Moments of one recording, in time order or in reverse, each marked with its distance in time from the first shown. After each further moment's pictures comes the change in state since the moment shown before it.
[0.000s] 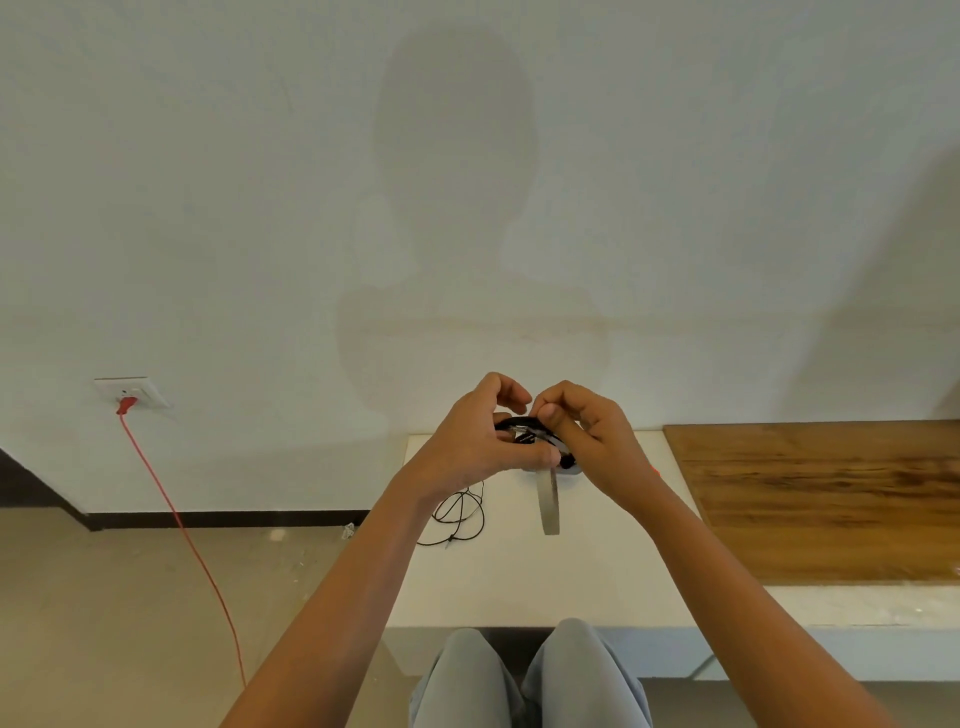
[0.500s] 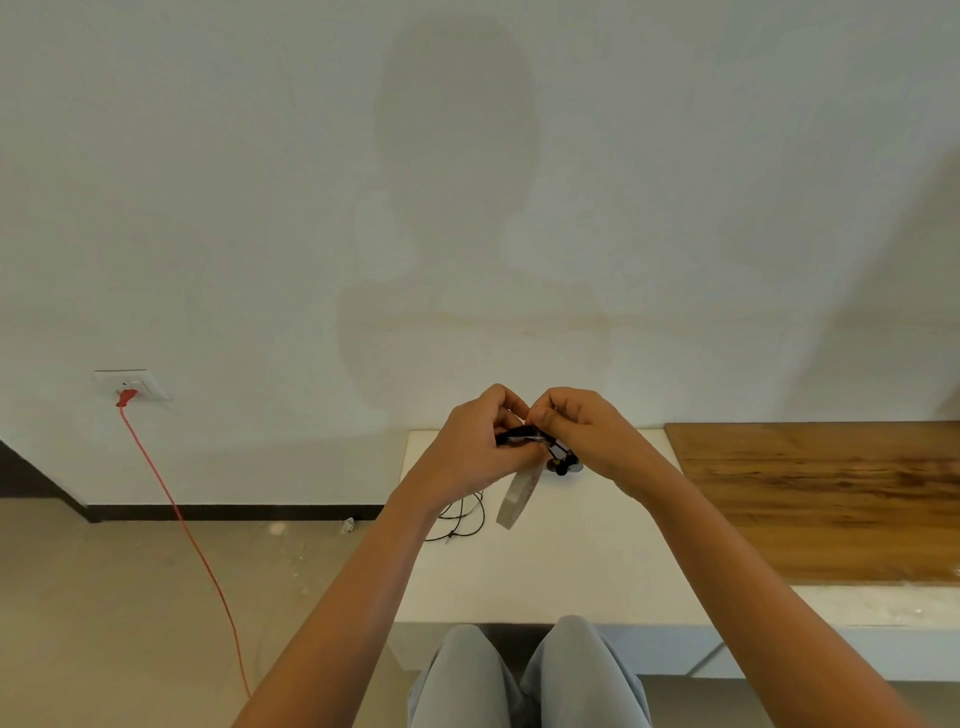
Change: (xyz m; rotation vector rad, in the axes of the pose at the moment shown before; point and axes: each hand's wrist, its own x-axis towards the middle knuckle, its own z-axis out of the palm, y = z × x) left_hand 0.002 -0.019 0.004 0.196 0.067 0.018; right_hand 0.013 -0.010 -0.002 -0.138 -0.200 0.273
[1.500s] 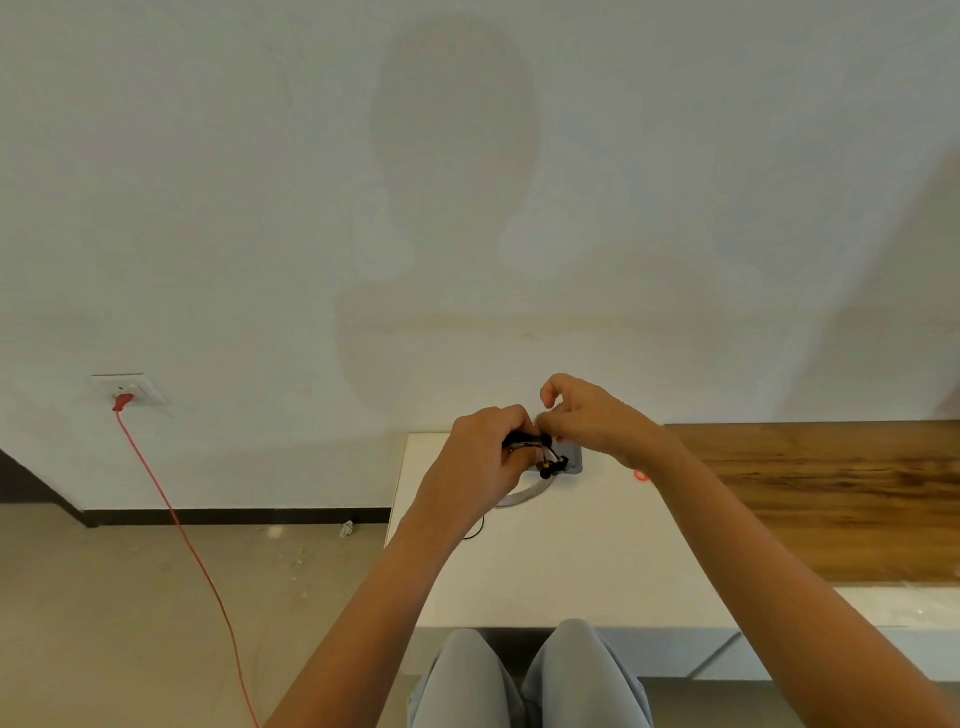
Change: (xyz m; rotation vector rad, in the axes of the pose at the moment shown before) left_hand -0.002 -0.008 0.014 0.256 0.177 0.216; right_hand 0.025 0.003 -0.013 -0.081 -0.099 0.230
